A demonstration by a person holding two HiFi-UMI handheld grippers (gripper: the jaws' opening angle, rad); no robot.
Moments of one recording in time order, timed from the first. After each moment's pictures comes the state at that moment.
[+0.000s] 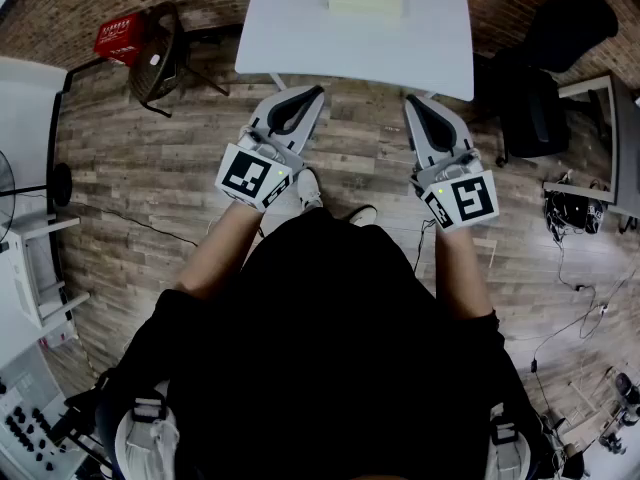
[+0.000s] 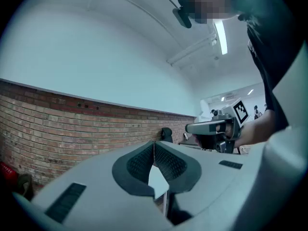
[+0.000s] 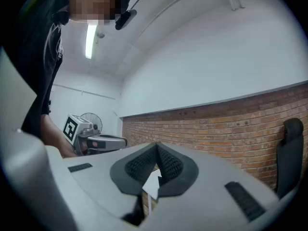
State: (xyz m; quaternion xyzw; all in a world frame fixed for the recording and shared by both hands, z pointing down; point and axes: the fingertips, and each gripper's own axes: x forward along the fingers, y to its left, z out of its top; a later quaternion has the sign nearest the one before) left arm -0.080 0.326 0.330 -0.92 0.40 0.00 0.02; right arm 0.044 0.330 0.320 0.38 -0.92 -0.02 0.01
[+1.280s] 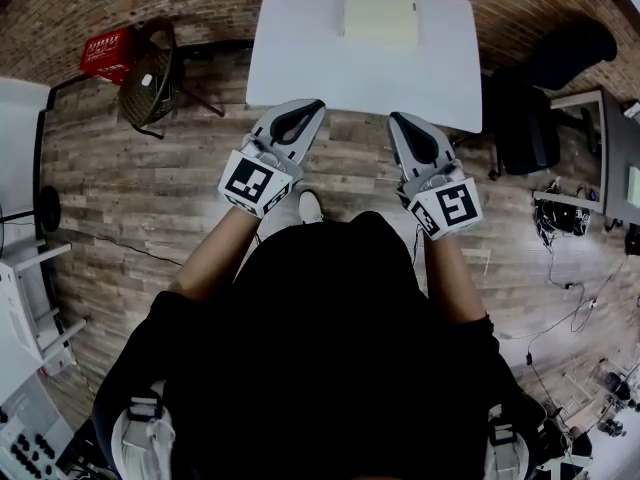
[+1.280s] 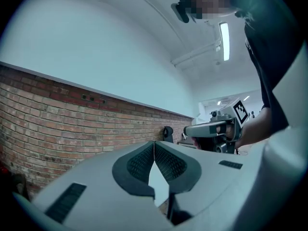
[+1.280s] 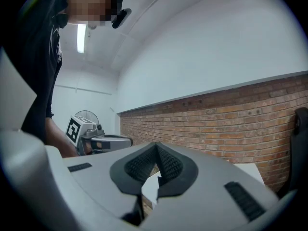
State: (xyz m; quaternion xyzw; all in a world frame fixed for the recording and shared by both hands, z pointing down) left arm -0.171 0.235 0.355 -0.93 0.36 0.00 0.00; right arm -0.065 0.248 0.347 0.39 -0.92 0.02 0.03
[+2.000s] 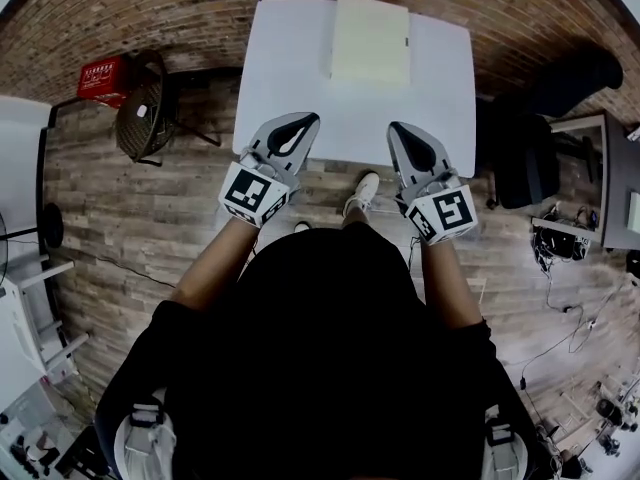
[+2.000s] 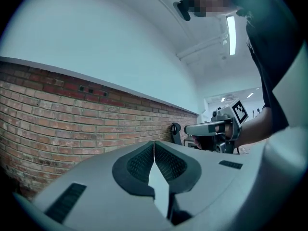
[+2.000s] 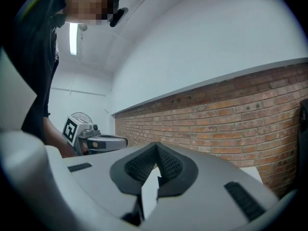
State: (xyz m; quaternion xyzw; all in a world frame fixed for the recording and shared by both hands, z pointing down) left arm -0.134 0.106 0.372 -0.93 0.38 -0.01 -0.01; right arm -0.013 0.112 0.365 0.40 -0.92 0.03 0.02
